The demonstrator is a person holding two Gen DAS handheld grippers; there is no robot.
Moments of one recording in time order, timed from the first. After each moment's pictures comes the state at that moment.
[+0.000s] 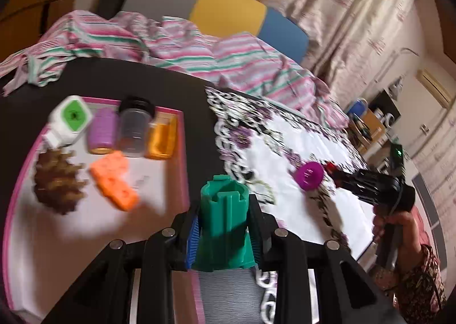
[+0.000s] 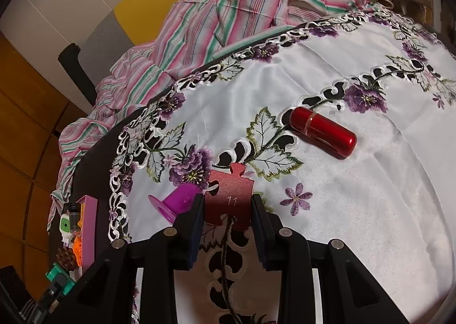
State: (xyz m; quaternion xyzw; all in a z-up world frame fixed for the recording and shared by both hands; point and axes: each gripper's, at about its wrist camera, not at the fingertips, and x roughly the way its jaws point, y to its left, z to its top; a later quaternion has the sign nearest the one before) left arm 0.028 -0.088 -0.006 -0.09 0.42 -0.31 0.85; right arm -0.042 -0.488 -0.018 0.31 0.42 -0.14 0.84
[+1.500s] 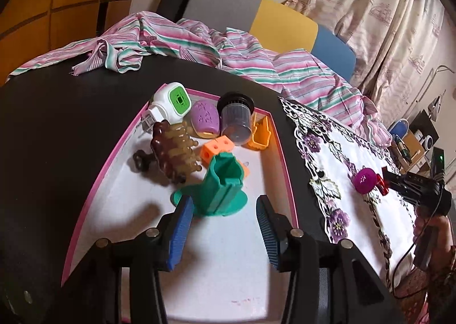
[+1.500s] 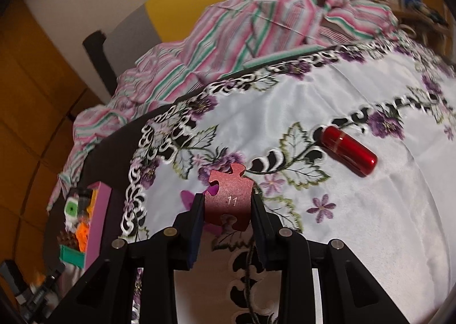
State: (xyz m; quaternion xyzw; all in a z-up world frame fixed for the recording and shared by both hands) left arm 0.008 -0.011 -0.027 -0.09 0.41 -0.20 0.89; right arm -0.034 -0.451 0.000 0.25 0.41 -0.10 0.87
